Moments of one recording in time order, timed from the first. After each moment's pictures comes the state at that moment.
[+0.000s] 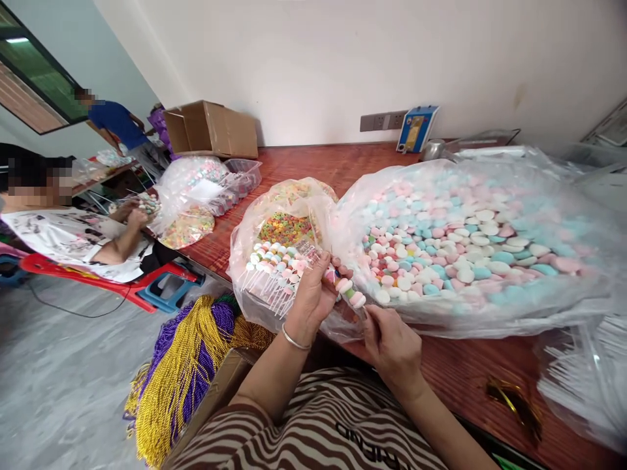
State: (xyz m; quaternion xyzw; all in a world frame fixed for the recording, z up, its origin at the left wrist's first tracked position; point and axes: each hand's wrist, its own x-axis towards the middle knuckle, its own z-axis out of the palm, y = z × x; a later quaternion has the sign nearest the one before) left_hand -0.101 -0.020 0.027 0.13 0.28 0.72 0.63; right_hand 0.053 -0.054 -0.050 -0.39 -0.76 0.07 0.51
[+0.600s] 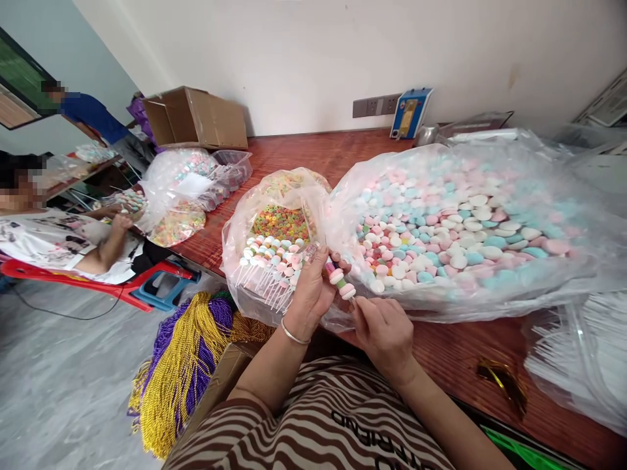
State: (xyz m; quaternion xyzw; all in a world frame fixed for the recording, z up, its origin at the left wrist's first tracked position) left_hand -0.092 -0.020 0.025 0.11 0.31 0.71 0.62; right_hand 0.049 -0.050 -0.038 -0.33 -0.81 -0.03 0.49
